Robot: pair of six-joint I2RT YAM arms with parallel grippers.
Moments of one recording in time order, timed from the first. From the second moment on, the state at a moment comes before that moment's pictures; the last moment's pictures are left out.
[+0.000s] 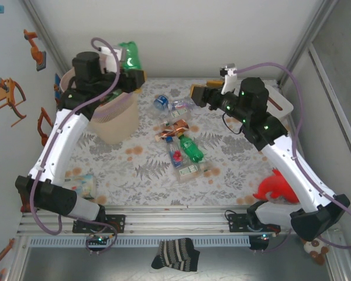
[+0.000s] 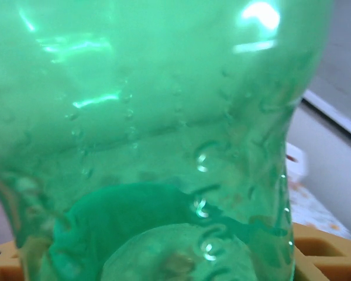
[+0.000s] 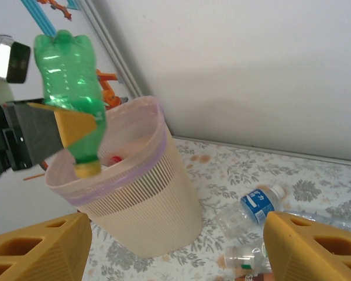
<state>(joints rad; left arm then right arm) -0.31 1.46 1.67 -0.56 0.35 -0.15 0.53 1.22 1.36 -0.27 -0.25 0.36</state>
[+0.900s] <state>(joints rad) -0.13 1.93 2.16 -1.13 0.21 -0.13 0.53 1.20 1.36 -0.34 -0.21 0.35</state>
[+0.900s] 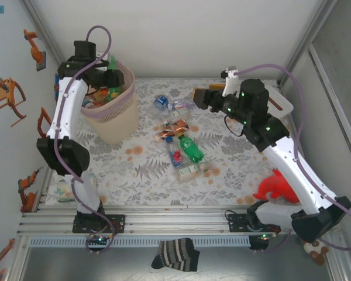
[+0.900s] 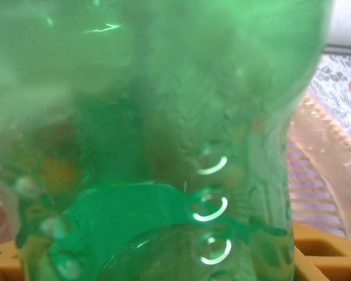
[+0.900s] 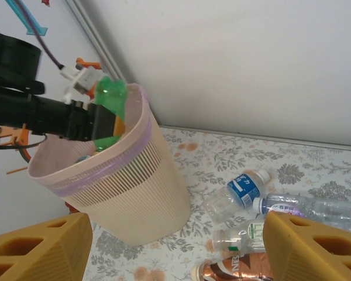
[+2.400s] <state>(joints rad) -0.12 1.71 2.02 -1.14 0.32 -0.20 0.53 1.34 1.41 -0.64 -0.12 0.29</state>
